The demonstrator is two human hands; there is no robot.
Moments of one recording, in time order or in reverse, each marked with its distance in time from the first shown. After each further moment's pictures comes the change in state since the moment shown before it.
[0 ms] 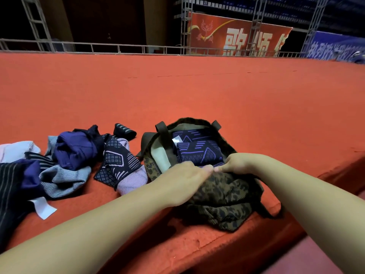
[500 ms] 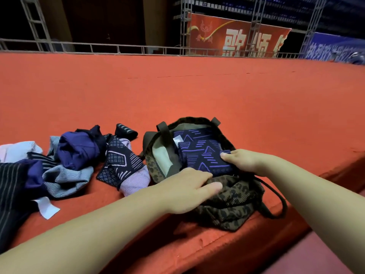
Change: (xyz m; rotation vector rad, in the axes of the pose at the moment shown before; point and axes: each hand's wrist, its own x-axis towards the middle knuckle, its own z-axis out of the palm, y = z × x) left_hand -0.005 -0.005 0.006 -0.017 -0.075 0.165; right_hand -0.011 0.006 0.002 0.346 0.074 -0.081
